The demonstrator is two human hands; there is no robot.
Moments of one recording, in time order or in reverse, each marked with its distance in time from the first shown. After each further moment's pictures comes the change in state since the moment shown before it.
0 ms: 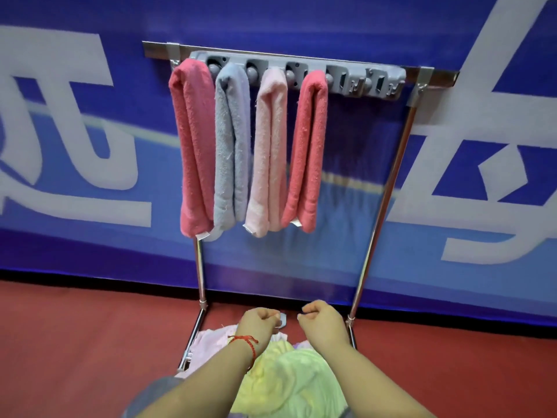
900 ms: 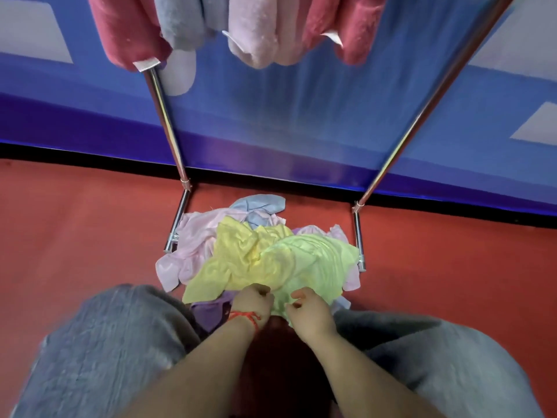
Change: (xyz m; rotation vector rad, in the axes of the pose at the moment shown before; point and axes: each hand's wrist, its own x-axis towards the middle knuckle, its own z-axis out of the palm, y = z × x) left_hand 0.036 -0.206 0.043 0.393 -0.087 -0.404; right_hand 0.000 0.160 0.144 -0.161 -0.335 0.326
